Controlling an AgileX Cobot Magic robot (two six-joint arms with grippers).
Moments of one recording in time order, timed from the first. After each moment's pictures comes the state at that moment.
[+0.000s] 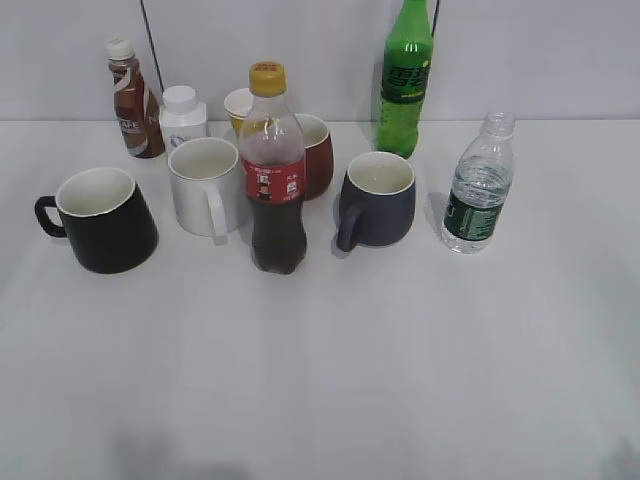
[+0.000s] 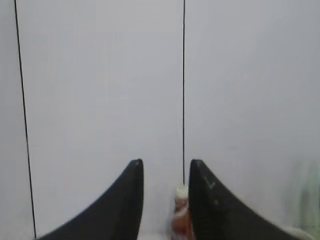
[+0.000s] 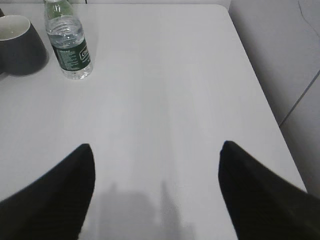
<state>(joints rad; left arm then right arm) -0.06 0.15 -0.45 0.02 0.15 -0.04 0.16 -0.01 -0.51 -0.17 1.04 0.13</state>
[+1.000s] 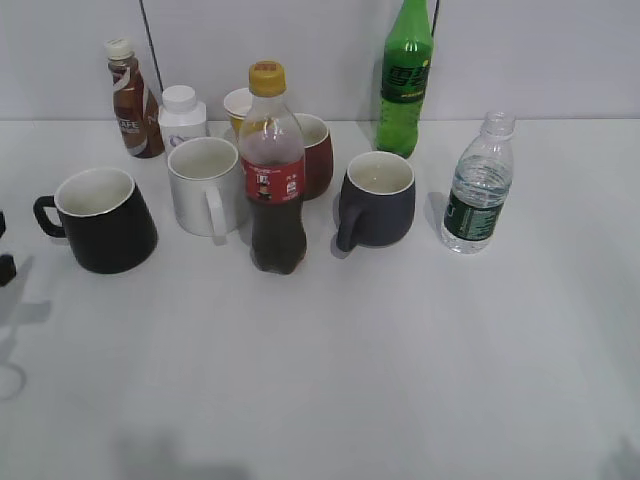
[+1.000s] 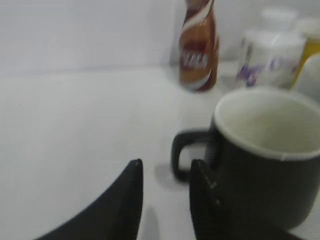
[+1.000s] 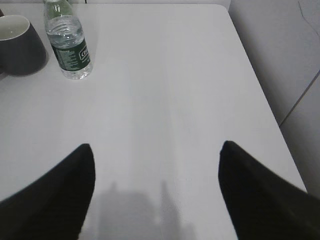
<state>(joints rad) 0.08 1.75 -0.24 0.17 -1.19 0.00 0.16 -0.01 -0.51 -0.17 1.04 0.13</state>
